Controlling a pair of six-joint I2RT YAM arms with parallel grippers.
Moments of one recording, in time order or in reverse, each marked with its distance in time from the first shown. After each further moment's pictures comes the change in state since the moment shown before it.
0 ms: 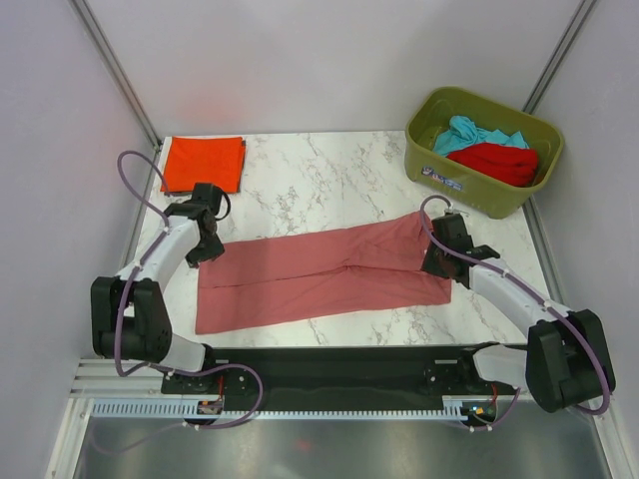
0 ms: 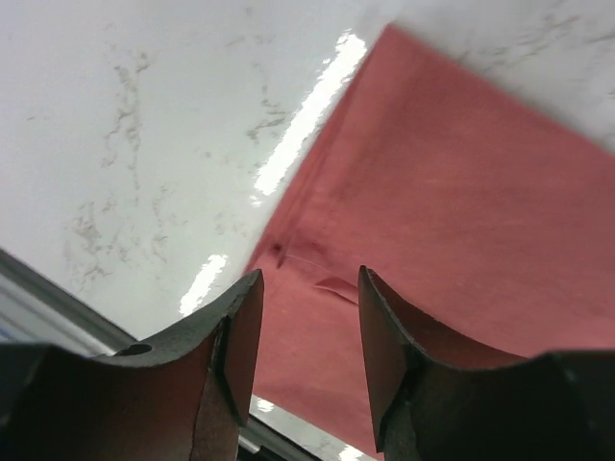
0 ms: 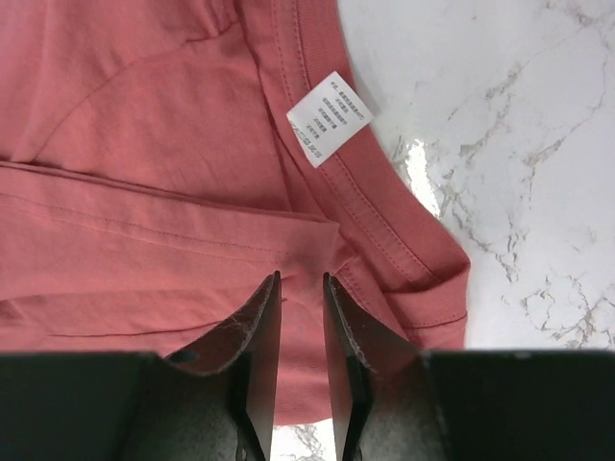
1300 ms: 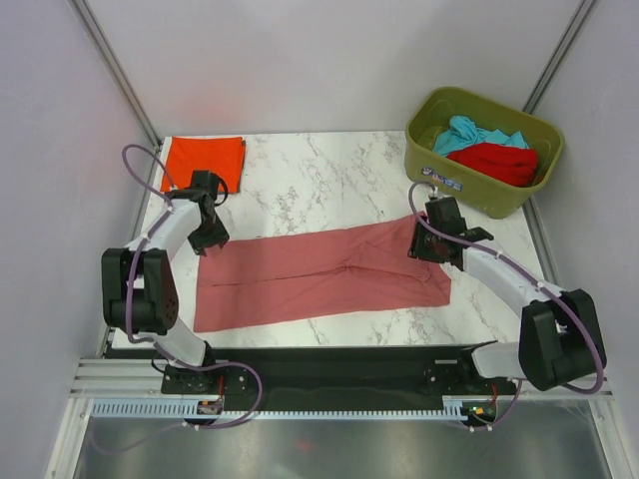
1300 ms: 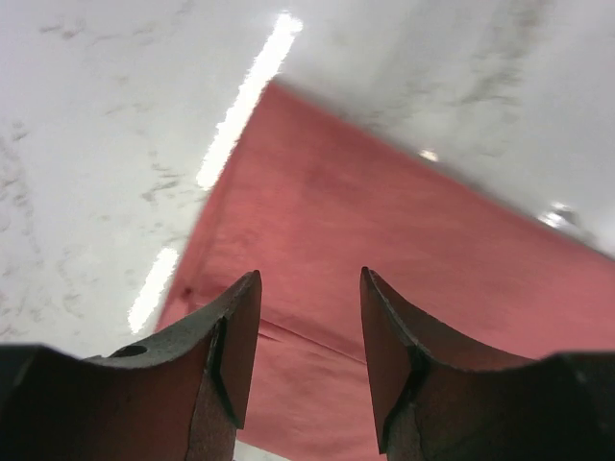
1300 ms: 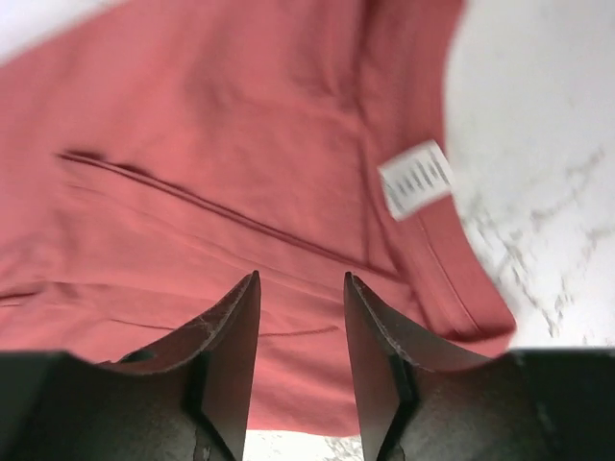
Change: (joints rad) left arm 0.054 0.172 0.125 0.079 0.140 0.018; right arm 0.015 0.104 0.127 -0.028 -0.085 -0.080
